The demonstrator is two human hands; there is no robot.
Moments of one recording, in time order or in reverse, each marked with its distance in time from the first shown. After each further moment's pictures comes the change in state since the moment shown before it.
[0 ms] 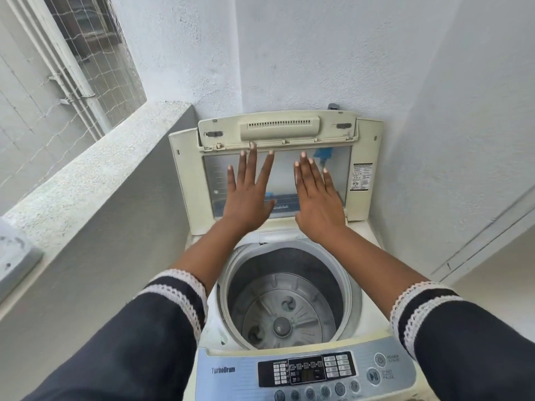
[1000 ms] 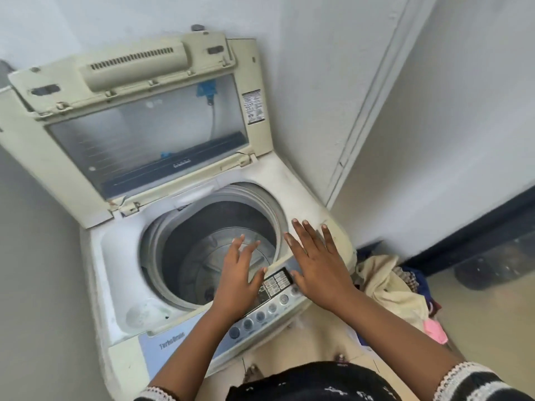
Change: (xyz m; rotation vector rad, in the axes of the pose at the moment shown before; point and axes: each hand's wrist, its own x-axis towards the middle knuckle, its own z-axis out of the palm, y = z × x) left_hand -0.204 0.095 0.135 -0.700 -0.353 0.156; right_hand -0.288 0.014 0.044 0.136 -0.279 0.222
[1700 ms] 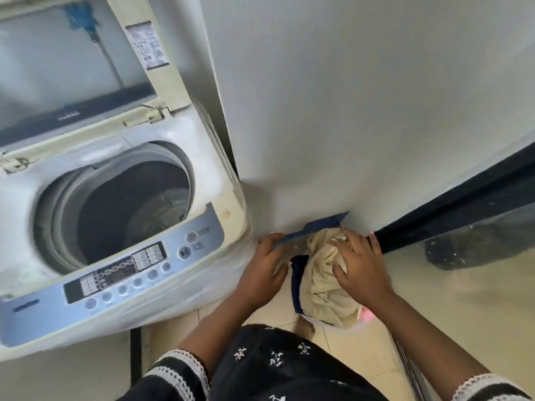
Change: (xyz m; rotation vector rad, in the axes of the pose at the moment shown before) left_hand 0.027 0.171 0.244 0.025 -0.162 0.113; right_hand -0.146 0.300 0.079 0.184 -0.089 0.173
